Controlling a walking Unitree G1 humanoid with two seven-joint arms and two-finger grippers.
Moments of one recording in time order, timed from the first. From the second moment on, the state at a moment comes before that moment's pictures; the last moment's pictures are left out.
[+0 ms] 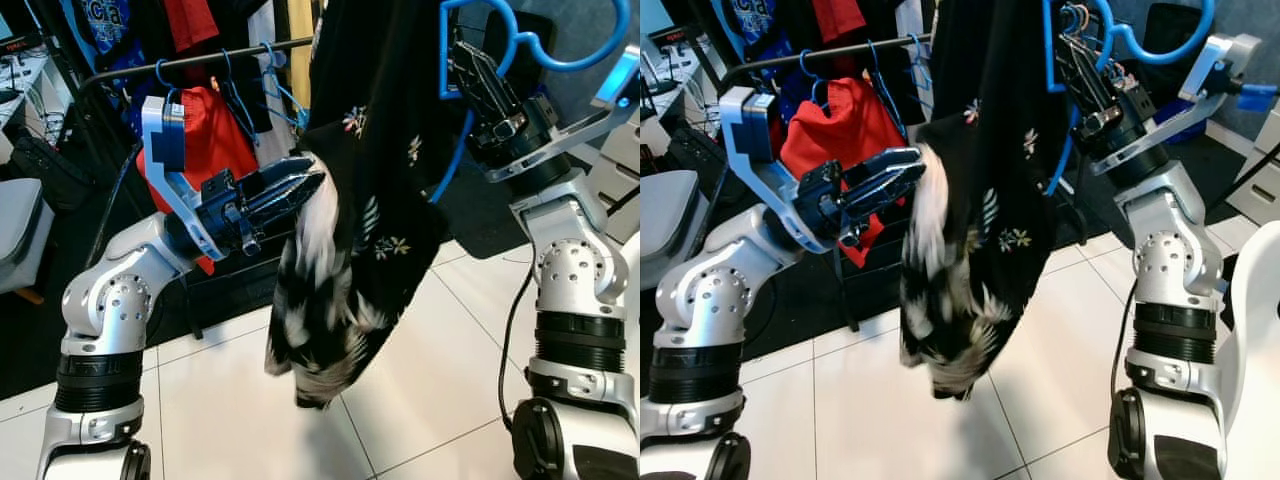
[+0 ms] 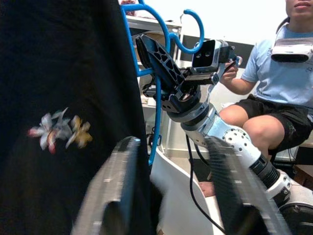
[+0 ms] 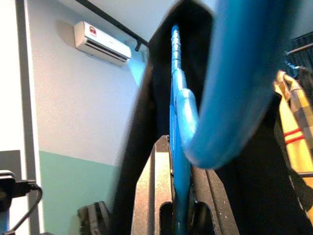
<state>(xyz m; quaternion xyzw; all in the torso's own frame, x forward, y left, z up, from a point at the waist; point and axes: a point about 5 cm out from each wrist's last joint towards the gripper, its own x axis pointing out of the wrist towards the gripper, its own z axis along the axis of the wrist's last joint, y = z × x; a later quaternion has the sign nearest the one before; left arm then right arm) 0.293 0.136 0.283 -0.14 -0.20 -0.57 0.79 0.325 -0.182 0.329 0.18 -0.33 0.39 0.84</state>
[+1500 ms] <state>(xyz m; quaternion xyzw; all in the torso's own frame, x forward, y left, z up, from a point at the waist) 0.286 0.087 0.272 -0.15 -0.21 -0.38 0.89 0.291 -0.159 0.321 0.19 -0.30 0.54 0.77</state>
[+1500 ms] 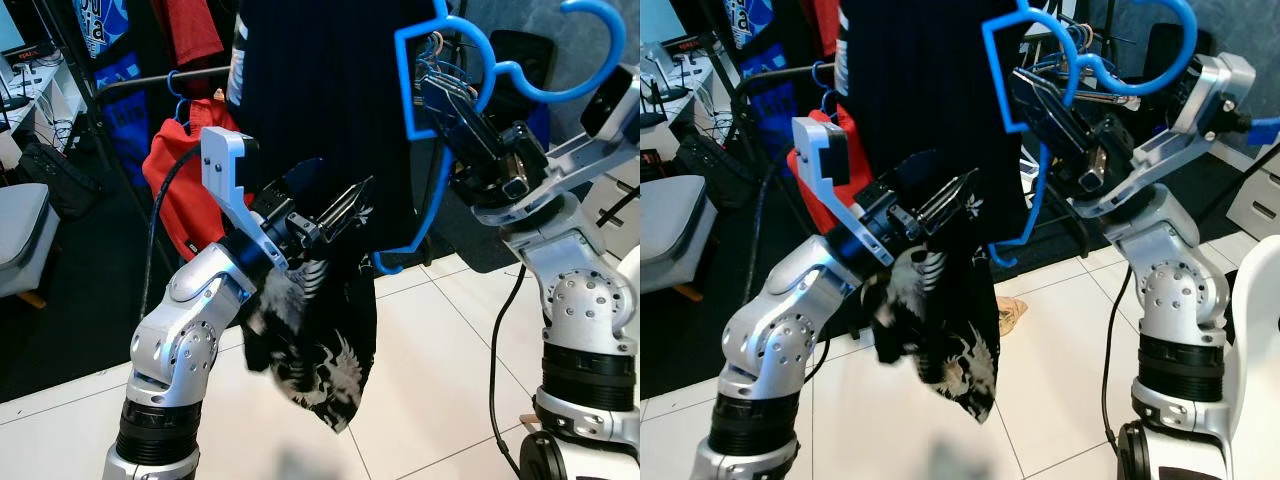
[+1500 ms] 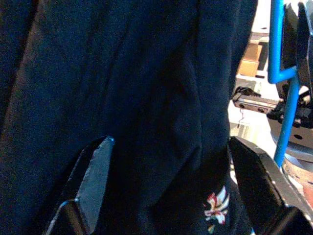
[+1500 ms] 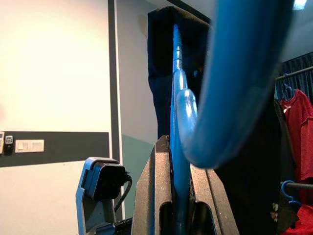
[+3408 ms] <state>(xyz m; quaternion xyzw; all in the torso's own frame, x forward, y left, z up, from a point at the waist) 0.268 0.077 0.272 -0.08 -0.20 -0.43 0.88 0.292 -0.178 0.320 0.17 -0.28 0.52 0.79</state>
